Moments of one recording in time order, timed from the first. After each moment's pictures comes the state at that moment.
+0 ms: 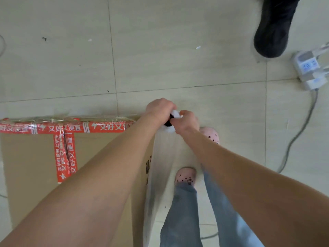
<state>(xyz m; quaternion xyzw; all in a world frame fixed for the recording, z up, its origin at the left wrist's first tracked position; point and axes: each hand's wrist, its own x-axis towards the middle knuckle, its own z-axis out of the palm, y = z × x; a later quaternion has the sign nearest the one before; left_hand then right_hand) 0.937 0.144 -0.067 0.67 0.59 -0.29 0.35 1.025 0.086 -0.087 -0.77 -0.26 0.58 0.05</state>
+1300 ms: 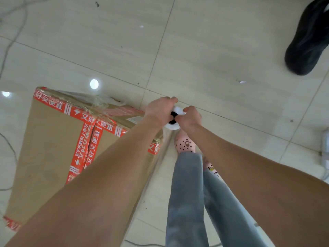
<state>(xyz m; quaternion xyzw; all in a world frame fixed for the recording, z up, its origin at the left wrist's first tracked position) 0.822 0.205 -0.063 0.62 0.70 -0.17 0.31 0.933 0.210 -0.084 -0.70 -0.39 0.60 -0.07</state>
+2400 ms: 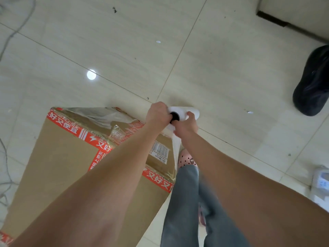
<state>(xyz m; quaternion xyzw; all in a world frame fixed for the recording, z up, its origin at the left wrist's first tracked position) 0.732 0.272 -0.085 0.39 0.82 -0.07 0.41 0.834 0.278 -0.076 -0.73 -0.30 0.61 -0.05</state>
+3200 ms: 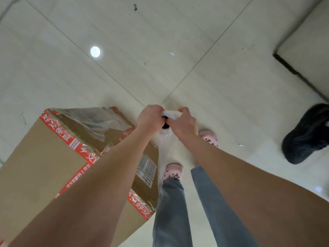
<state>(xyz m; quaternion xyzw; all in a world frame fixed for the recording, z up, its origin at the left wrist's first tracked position) 0.682 0.327 -0.087 0.34 0.85 -0.08 0.39 0.784 0.378 -0.085 -0.61 -0.57 0.52 -0.19</state>
